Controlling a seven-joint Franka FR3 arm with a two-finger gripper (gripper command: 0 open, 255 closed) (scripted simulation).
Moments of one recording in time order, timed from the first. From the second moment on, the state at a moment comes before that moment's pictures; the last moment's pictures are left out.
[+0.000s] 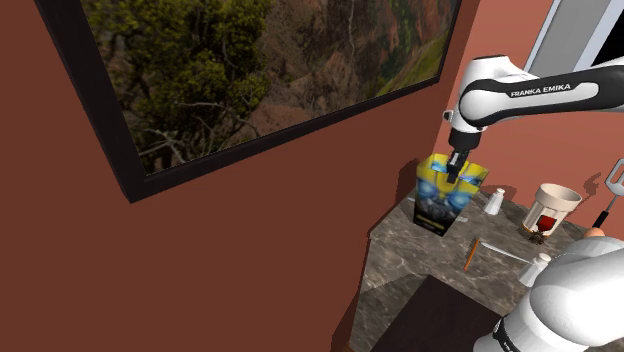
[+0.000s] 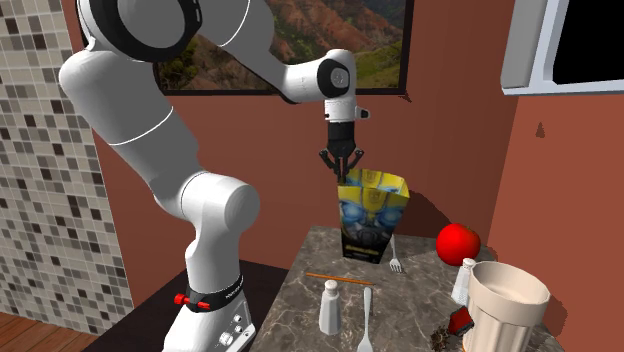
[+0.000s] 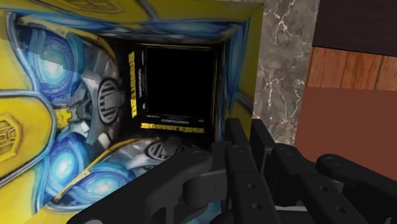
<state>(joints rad) -0.21 -0.55 -0.33 -2.48 -0.26 1.92 -0.46</state>
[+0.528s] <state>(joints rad) -0.20 -0.56 -0.31 -2.38 -0.24 1.81 -0.47</state>
